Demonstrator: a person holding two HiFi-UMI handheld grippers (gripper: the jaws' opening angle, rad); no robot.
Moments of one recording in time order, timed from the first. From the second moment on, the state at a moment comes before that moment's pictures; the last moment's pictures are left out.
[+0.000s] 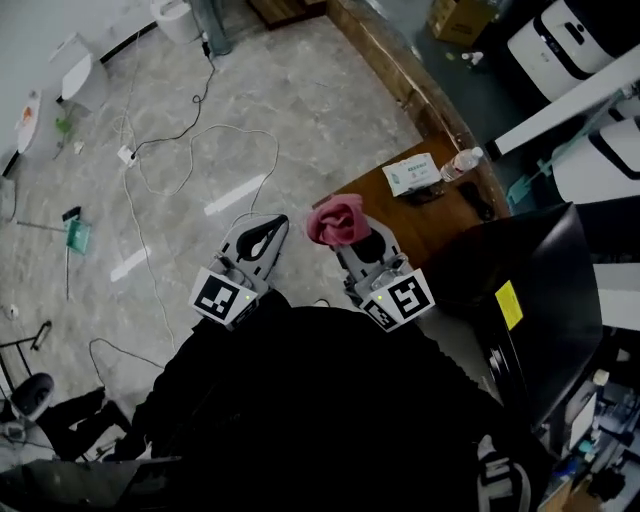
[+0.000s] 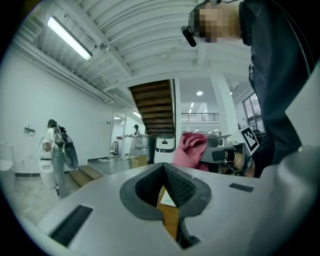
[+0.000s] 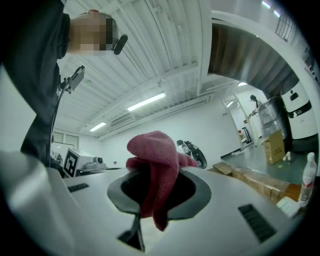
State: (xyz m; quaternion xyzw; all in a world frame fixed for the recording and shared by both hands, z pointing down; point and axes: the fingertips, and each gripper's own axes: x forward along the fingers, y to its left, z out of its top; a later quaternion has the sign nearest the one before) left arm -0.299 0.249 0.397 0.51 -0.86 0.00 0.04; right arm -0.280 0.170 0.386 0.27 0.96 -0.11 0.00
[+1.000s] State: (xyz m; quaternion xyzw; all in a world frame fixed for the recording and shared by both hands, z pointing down) left arm -0.454 -0.007 0.355 0.88 -0.47 -0.03 -0.02; right arm -0.350 -0.100 0.336 -0.36 0.88 -0.23 0.23
